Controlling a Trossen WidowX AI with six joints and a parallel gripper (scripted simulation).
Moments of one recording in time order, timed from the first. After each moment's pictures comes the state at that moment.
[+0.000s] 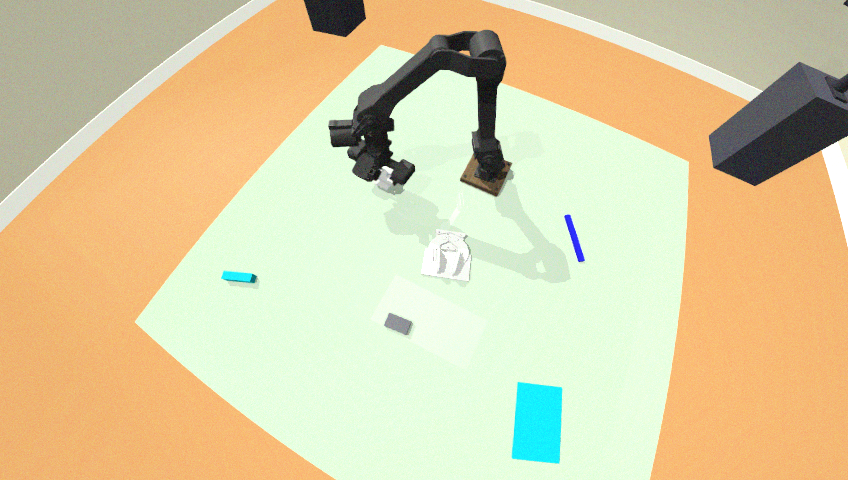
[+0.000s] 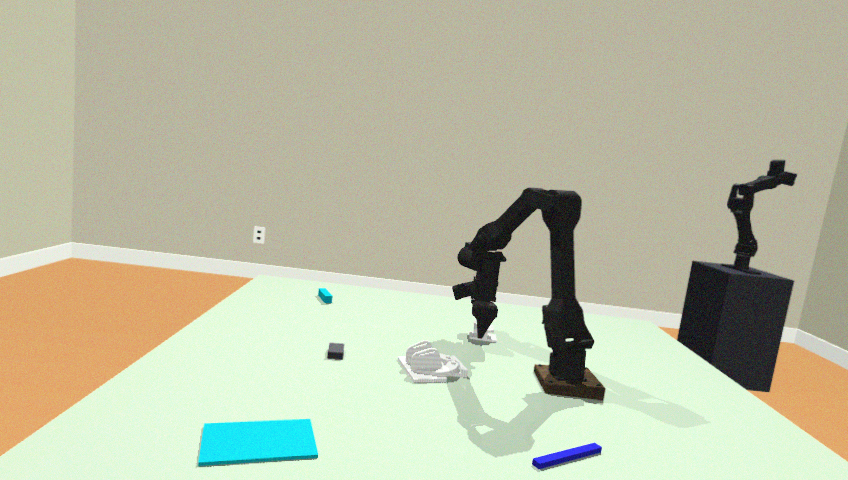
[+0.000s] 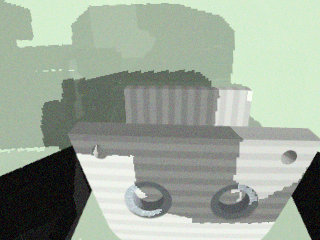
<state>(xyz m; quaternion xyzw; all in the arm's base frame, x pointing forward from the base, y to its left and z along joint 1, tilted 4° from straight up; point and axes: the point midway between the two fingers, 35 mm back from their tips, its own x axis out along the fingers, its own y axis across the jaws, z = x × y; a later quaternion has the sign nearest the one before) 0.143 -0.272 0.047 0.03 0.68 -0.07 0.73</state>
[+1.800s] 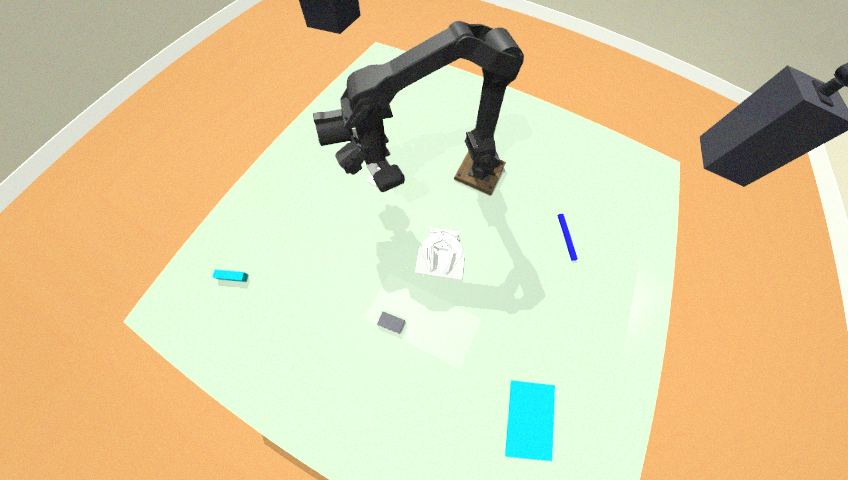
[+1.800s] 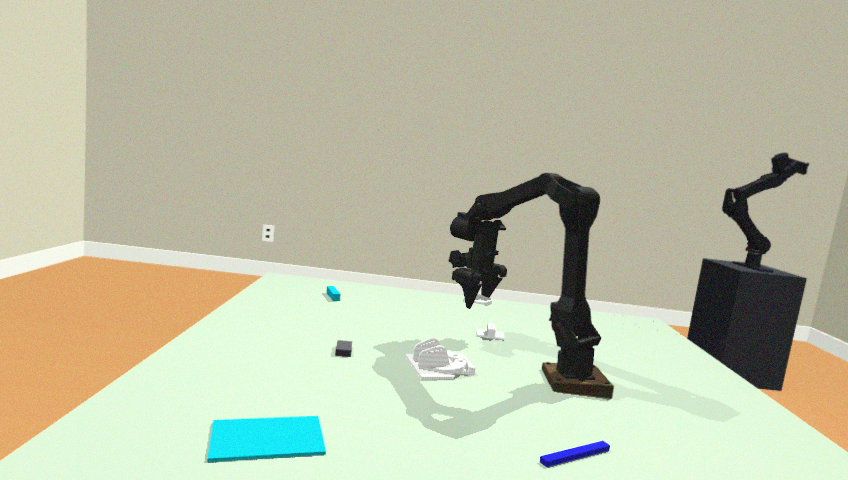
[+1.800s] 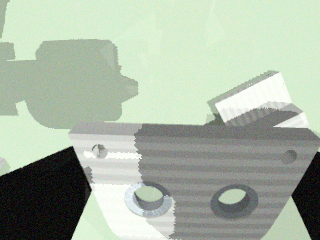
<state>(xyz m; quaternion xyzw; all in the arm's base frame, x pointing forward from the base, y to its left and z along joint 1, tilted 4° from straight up) 0.182 -0.232 0.122 0.21 0.64 -0.23 0.70</state>
